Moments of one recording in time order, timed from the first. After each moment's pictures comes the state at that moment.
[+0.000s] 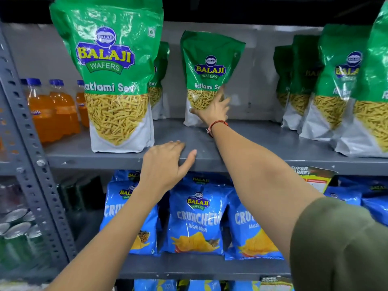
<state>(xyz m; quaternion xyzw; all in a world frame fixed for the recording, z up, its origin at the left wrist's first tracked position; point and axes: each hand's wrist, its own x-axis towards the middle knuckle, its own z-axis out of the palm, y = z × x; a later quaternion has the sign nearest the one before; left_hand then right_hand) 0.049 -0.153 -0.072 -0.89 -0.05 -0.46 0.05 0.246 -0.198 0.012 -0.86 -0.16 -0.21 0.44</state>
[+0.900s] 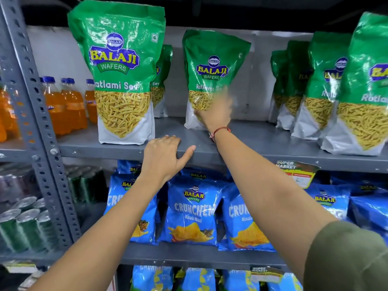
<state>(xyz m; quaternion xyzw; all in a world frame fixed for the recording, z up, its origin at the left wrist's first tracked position) 0.049 -0.159 -0.072 -0.89 -0.09 -0.44 0.09 0.202 -0.235 0.011 -0.83 -0.18 -0.24 0.47</state>
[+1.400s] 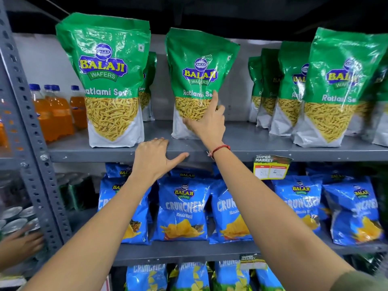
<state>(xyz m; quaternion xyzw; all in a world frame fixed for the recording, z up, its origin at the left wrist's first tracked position) 0.042 -0.162 -0.067 -0.90 -0.07 -0.42 0.09 0.142 -0.282 0.000 -0.82 -0.20 -0.27 0.46</state>
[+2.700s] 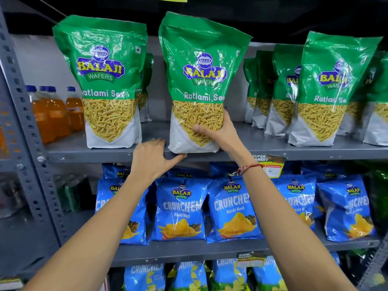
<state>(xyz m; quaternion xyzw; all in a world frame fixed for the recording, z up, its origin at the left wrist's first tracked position) 0.045 -0.158 -0.070 -0.90 -0.07 -0.43 0.07 0.122 -0.351 -0.013 -0.71 -0.32 -0.06 0.63</state>
